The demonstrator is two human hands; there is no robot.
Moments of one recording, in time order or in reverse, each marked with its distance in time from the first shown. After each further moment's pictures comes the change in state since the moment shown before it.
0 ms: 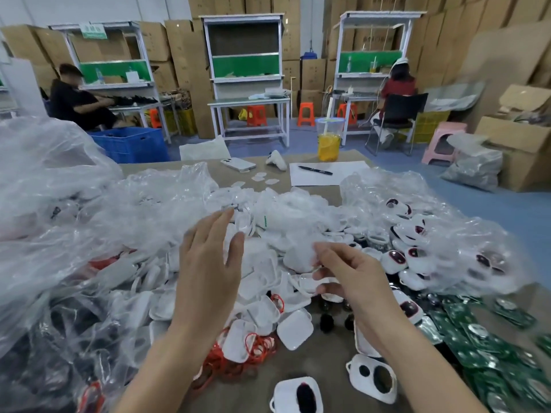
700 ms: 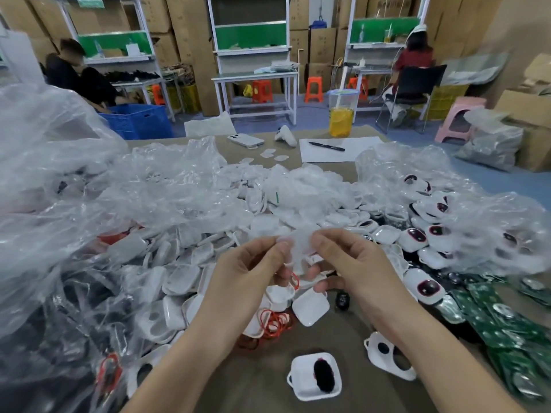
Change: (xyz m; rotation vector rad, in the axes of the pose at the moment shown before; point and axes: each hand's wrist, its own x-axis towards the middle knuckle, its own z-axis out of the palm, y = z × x) left_hand -0.030 0.012 -0.001 -0.758 -0.340 -0.425; right_hand -0.013 0.004 0.013 -0.031 -0.223 0.010
